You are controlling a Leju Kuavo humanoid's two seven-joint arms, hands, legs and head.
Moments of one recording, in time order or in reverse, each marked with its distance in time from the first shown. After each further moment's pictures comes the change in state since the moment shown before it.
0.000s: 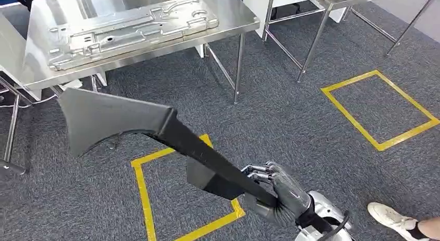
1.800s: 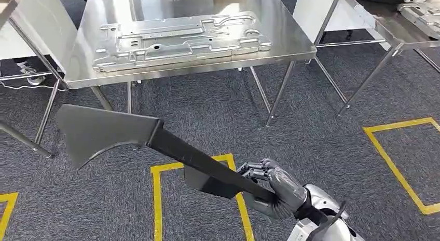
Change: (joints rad) left arm 0.001 0.009 0.022 -0.002 0.013 0.018 -0.013; right arm -0.072 -0.041 0.031 0.071 -0.004 0.008 -0.036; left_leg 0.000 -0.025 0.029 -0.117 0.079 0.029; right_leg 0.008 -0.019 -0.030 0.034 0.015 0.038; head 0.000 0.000
